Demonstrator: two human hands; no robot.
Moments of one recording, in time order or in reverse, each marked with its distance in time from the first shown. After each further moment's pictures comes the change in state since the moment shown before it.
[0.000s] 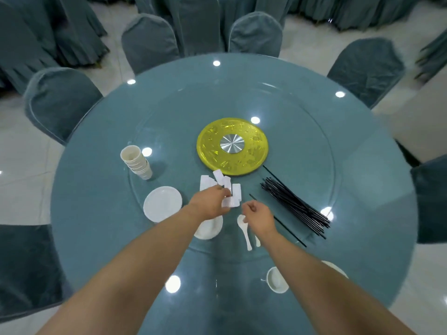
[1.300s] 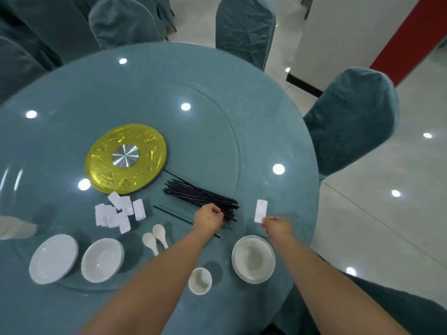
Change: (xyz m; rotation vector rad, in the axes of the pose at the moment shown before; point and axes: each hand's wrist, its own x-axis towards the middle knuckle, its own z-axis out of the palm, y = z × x) left_hand 0.090 0.268 0.129 -0.589 -0.091 -0.323; right_hand 0.006 0.207 -0.257 0.389 0.393 0.601
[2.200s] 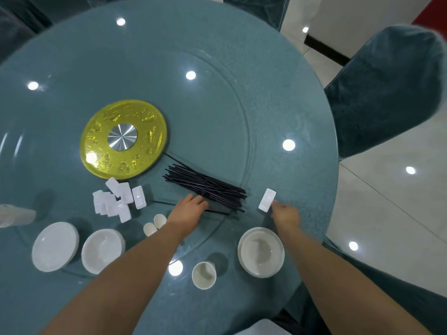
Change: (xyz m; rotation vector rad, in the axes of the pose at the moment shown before) left_hand 0.050 -0.079 -0.046 1.004 -0.076 0.640; right_hand 0.049 0.006 0.022 -0.243 0.109 0.022
